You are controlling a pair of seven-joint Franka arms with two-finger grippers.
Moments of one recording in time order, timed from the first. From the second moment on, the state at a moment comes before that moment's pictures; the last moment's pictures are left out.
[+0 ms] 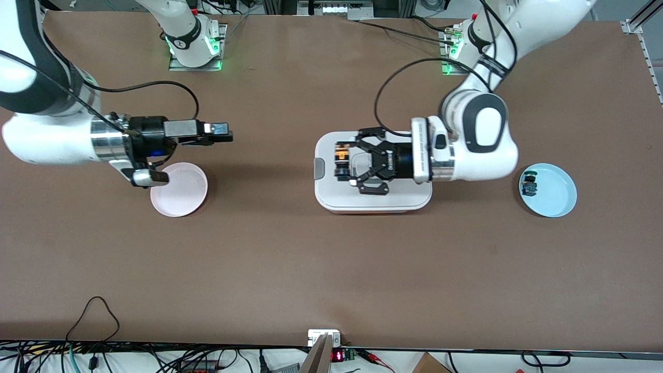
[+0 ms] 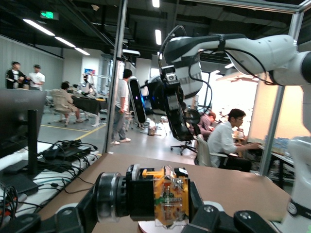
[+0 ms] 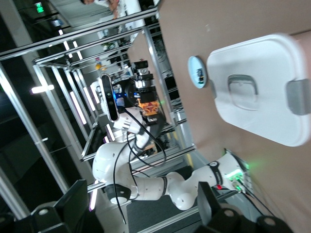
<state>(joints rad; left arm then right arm) 0.00 0.47 -0.54 -1.72 -1.72 2.16 2.12 0.12 0.25 0.03 -1.77 1.42 1.62 -0.11</state>
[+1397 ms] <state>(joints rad) -0.20 0.47 -0.54 -1.71 -1.99 2.33 2.24 0.28 0.40 0.02 -1.76 1.67 1.63 -0.45</state>
